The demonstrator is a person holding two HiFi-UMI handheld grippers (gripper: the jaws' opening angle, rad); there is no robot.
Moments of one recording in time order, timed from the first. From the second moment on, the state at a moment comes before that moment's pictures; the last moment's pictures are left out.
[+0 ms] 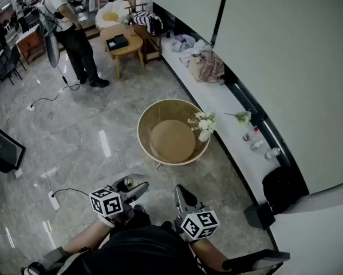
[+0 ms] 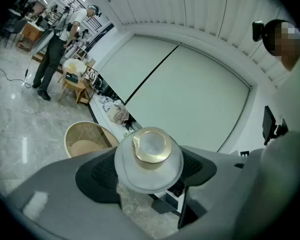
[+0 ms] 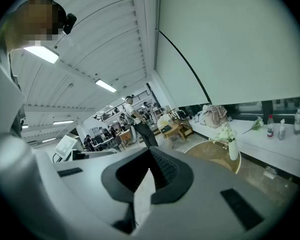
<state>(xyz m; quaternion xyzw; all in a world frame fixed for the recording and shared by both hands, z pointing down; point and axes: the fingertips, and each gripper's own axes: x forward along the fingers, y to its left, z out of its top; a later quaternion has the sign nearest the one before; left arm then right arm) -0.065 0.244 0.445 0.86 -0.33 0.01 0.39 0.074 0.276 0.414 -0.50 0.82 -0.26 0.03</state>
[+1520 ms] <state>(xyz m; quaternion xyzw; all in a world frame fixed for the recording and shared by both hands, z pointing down) -0.060 0.342 0.414 0.88 -0.38 0.05 0.28 0.084 0.354 0.405 -0.51 0.82 -0.26 0.06</state>
